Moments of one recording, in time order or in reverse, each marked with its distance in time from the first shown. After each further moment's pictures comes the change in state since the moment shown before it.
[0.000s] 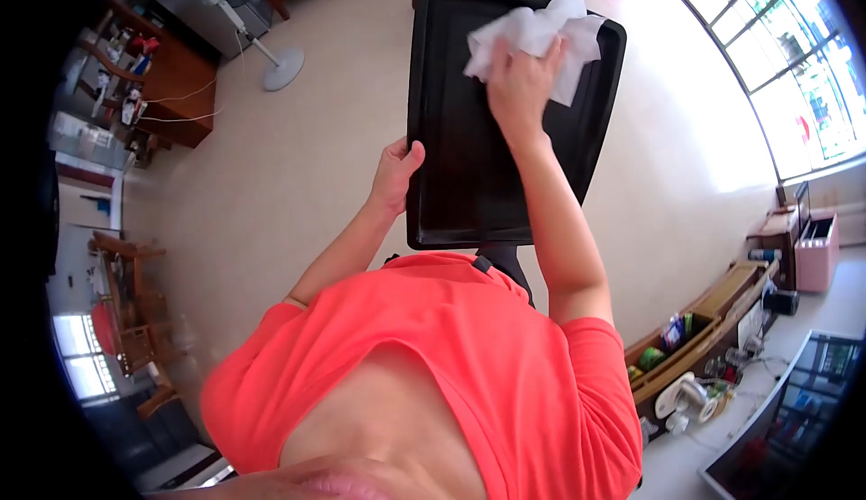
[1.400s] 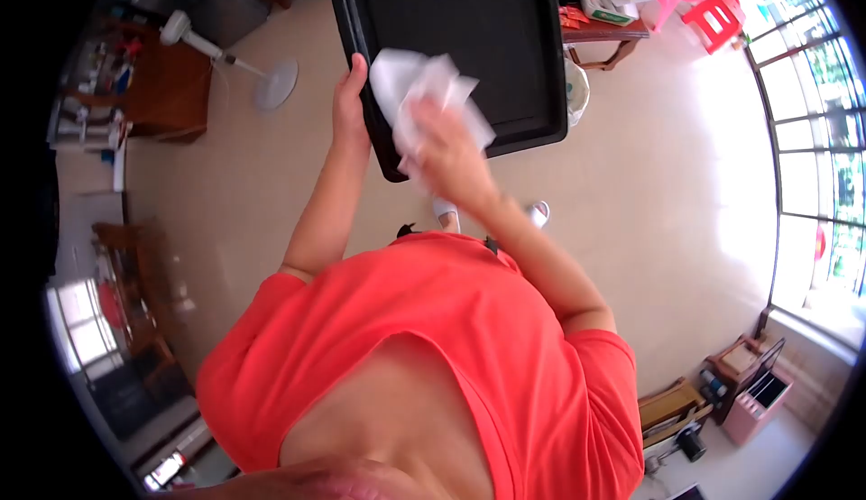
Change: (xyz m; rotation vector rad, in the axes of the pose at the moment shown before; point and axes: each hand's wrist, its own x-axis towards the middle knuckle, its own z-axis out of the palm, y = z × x) left_hand 0.689 0.102 -0.100 -0.178 0.450 0.169; right_hand 0.395 0.210 0.385 0.396 -0.505 -0.504
